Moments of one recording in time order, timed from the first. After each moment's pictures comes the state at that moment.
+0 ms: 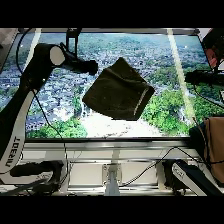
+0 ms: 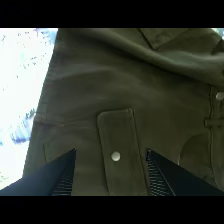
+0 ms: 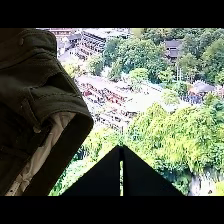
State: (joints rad) left arm -0.39 -1.45 1.59 1.39 -1.07 -1.63; right arm -0.19 -1.00 1.16 -1.37 0.97 1.36
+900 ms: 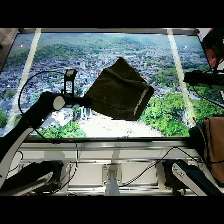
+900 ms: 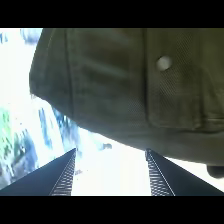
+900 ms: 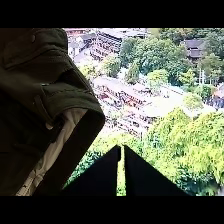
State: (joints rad) left arm -0.41 -1.14 0.85 1.43 -0.71 -1.77; right arm -0.19 -1.00 1.16 -1.32 1.00 1.36
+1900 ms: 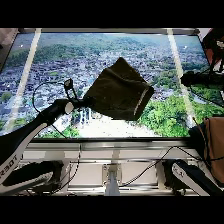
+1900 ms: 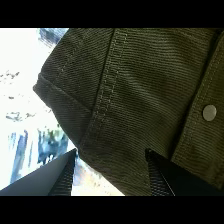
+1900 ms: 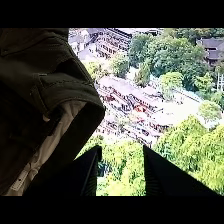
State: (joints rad) left arm -0.41 -1.32 0.78 1.40 -0.43 -2.12; right arm -0.19 -1.03 1.16 -1.31 1.01 1.32
